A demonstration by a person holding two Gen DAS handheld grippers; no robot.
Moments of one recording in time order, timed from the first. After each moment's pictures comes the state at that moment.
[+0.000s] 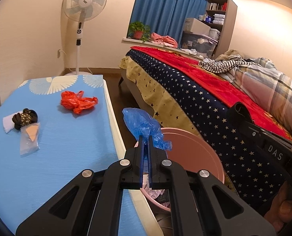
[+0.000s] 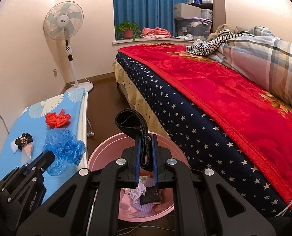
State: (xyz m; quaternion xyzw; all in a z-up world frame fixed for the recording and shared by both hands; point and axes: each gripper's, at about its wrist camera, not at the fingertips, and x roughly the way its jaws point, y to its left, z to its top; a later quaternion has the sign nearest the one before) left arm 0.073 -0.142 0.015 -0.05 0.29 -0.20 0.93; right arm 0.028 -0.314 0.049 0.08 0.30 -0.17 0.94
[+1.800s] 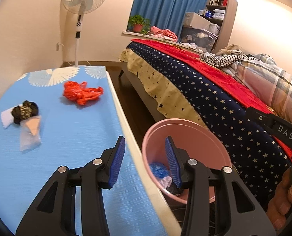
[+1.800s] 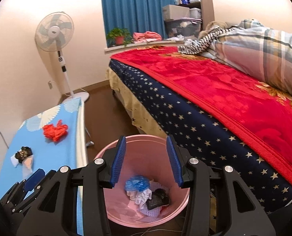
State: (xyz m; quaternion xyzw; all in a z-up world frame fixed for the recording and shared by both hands) left arm 0.082 -0.115 0.001 -0.05 0.31 -0.20 0.93; right arm 0.027 -0.311 0.045 0.11 0.27 -0.18 0.94
